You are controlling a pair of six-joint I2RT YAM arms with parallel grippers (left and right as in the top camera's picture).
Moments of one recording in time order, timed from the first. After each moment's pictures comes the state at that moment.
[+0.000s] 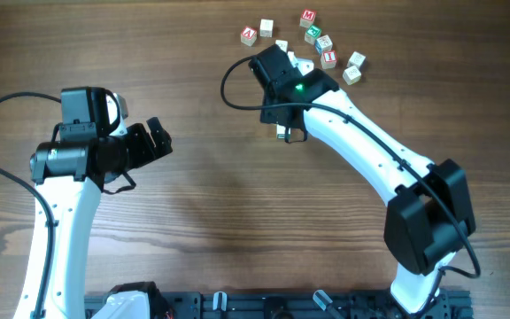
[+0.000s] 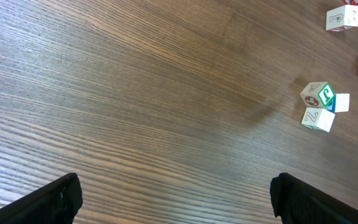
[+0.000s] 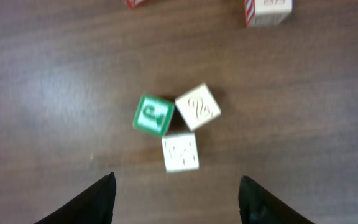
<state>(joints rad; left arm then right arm) 0.08 1.27 1.10 -0.97 0.18 -0.36 0.59 1.95 1.61 -0.87 0.24 0.73</state>
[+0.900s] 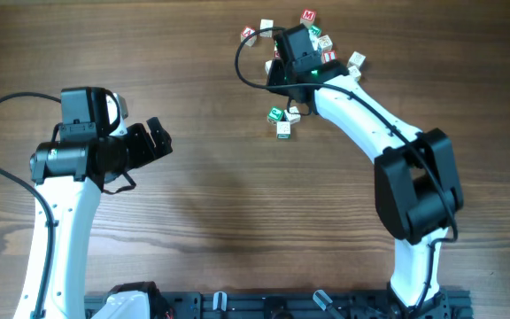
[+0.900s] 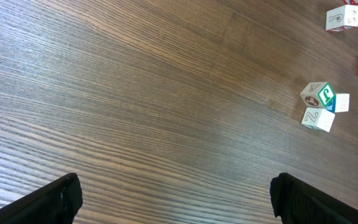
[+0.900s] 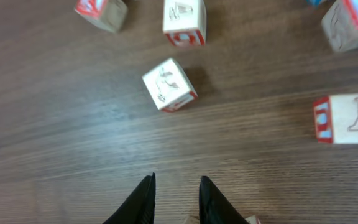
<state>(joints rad) 0.08 1.27 1.10 -0.97 0.18 -0.36 0.46 2.11 1.61 -0.47 0.07 0.63</state>
